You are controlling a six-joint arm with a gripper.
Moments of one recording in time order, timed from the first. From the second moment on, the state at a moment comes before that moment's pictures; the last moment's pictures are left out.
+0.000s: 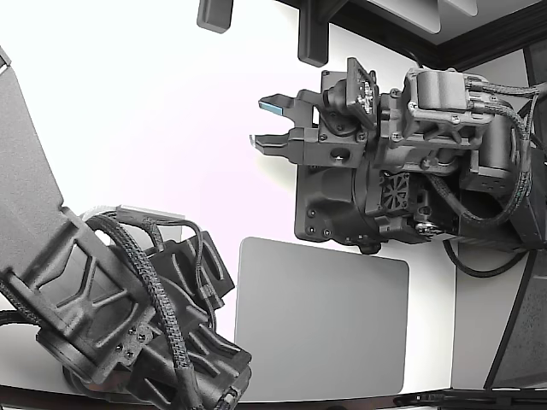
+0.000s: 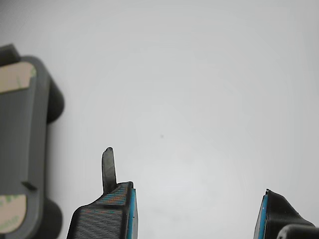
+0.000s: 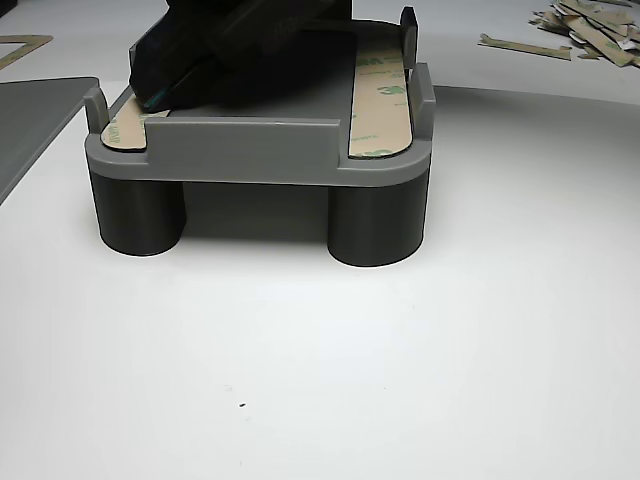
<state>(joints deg) -7.6 168.0 152.6 55.5 -2.3 4.2</state>
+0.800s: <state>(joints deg) -3.1 160.3 140.9 54.9 0.7 -12.7</state>
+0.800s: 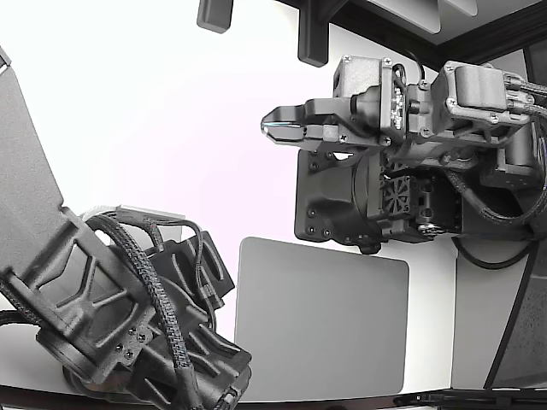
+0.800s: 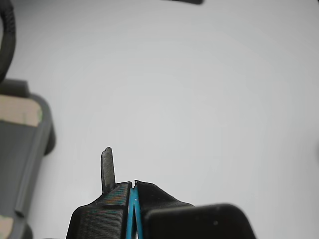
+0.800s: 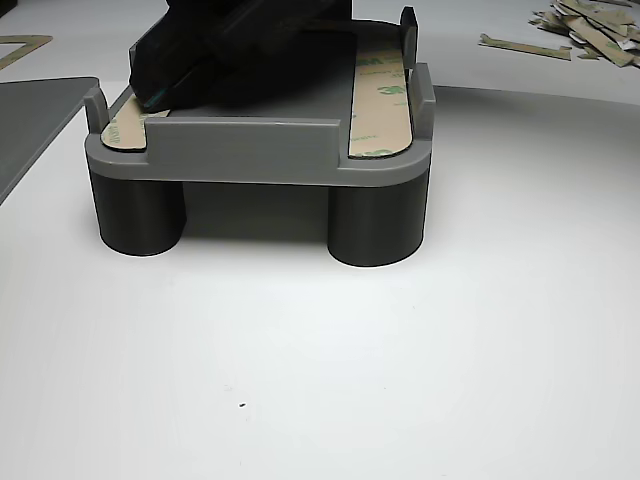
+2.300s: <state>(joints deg) 34.0 133.4 147.0 45.0 37.4 -61.3</state>
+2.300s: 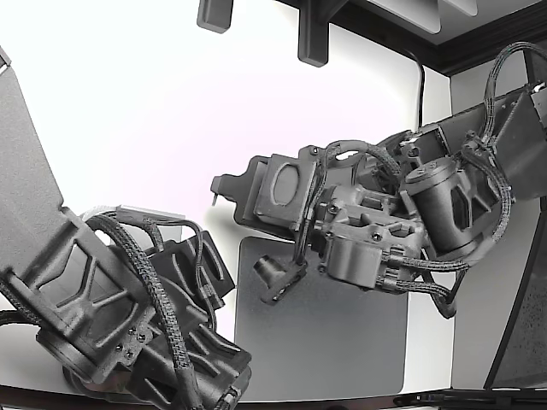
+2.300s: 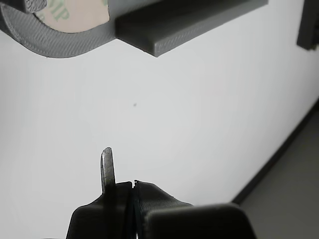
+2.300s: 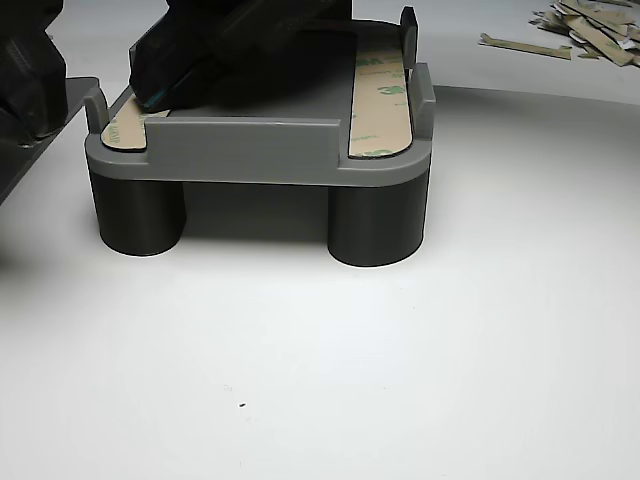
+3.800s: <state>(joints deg) 35.3 121.0 143.1 39.7 37.0 -57.7</state>
